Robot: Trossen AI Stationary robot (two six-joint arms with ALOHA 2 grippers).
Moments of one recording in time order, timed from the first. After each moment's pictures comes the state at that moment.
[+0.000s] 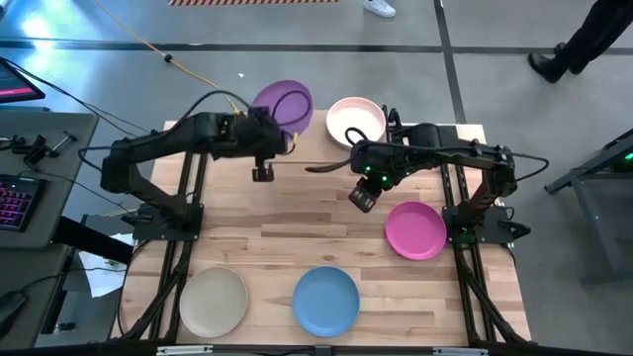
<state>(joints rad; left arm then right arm) 0.18 1.46 1.66 -1.15 -0.42 0.37 0.03 1.73 2.11 -1.57 0.08 0.68</state>
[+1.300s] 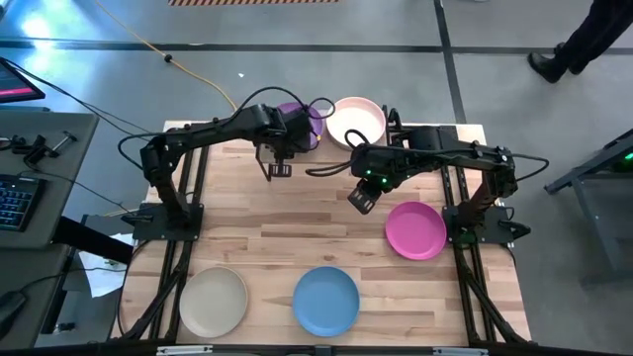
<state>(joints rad) 0.39 1.78 1.66 -1.14 -0.20 0.48 0.05 1.73 2.11 -1.57 0.11 0.72</state>
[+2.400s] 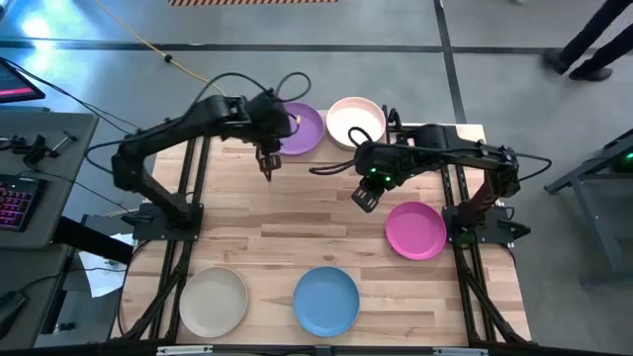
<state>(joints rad) 0.36 1.55 1.71 -1.18 -0.17 0.29 0.05 1.71 2.11 -1.57 0.14 0.68</state>
